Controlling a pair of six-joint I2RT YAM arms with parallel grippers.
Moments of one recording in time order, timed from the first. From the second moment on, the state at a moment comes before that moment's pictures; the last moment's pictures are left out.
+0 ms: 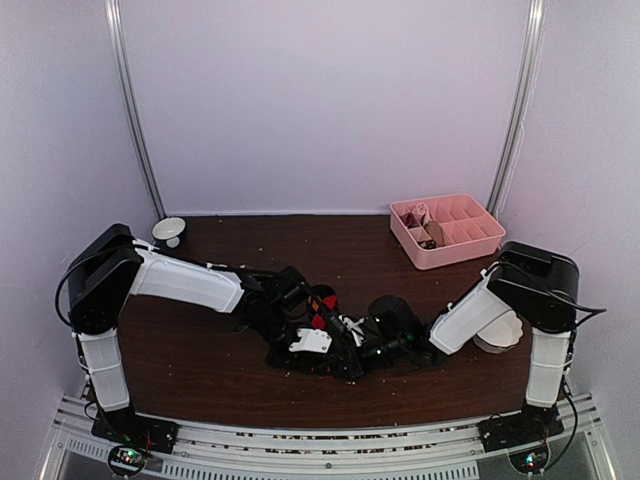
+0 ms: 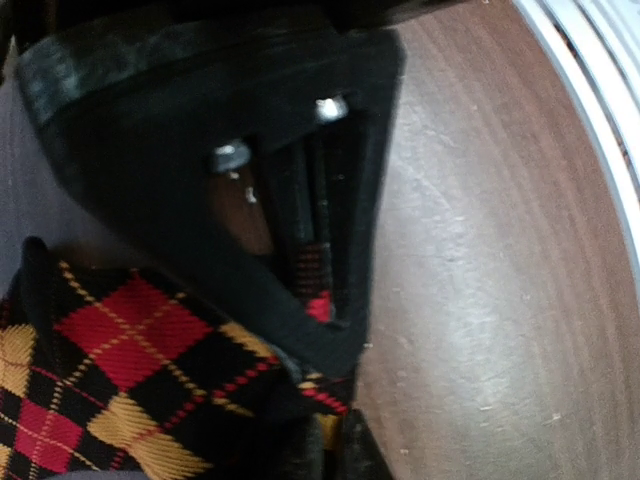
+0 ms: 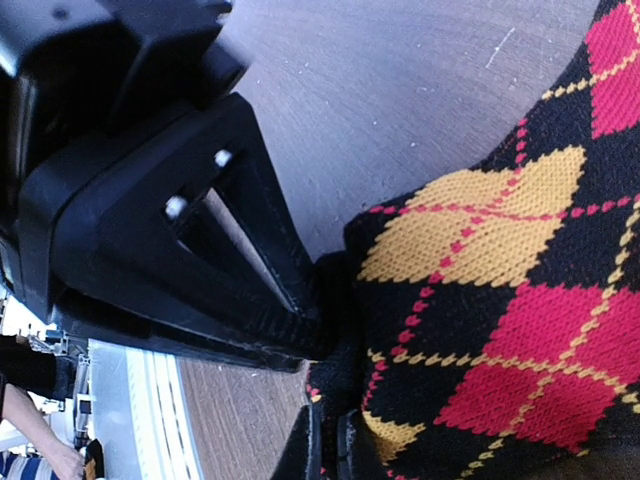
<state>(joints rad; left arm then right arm) -0.95 1.92 1.15 -0.47 0.42 0.89 0.94 1.96 0.72 0.62 -0.59 0.59</state>
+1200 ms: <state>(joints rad) -0.84 2.24 1.51 -1.11 0.85 0.74 1.41 1.67 0.67 0.37 0.18 -0.14</state>
